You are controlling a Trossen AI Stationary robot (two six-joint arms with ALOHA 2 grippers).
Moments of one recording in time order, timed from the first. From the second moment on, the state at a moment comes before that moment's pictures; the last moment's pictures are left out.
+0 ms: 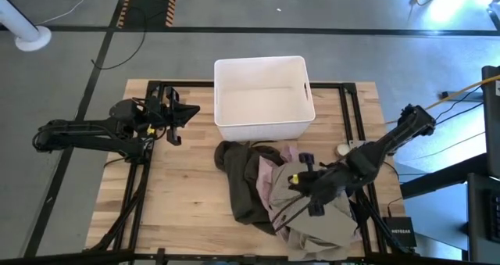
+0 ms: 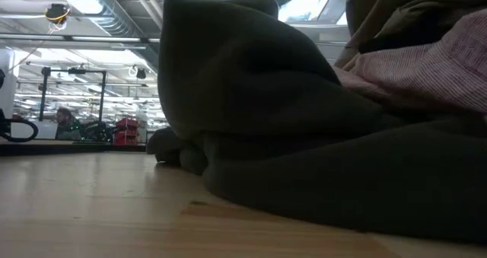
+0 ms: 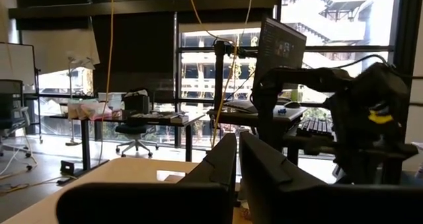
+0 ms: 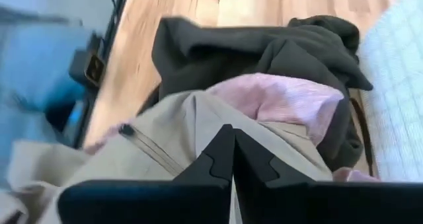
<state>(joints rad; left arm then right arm) 0.10 0.65 0.56 0.39 -0.11 0.00 0.60 1.38 1.33 -0.86 0.30 0.41</state>
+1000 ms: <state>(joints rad) 0.10 0.65 0.56 0.39 -0.12 0.03 0.50 1.69 1.33 -0.77 0.16 0.23</state>
